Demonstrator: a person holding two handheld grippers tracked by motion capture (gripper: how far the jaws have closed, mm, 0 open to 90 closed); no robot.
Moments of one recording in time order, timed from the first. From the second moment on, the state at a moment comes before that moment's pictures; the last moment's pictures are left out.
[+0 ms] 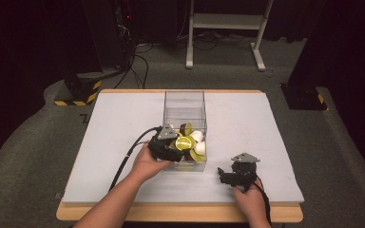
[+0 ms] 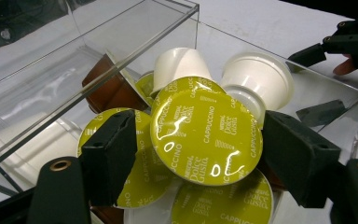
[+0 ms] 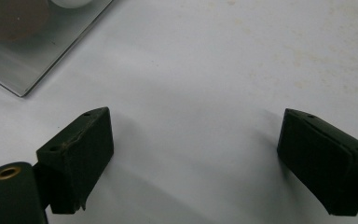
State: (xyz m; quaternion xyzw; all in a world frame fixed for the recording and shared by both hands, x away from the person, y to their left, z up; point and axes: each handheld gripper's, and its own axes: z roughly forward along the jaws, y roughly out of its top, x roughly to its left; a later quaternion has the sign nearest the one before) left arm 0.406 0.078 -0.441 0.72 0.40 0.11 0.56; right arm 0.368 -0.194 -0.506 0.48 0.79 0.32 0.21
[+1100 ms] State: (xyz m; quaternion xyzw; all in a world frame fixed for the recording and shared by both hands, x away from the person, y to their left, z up) left arm 0.397 0.095 -0.431 0.68 0.40 0.10 0.60; right arm 0.368 -0.194 -0.506 0.48 0.79 0.32 0.21
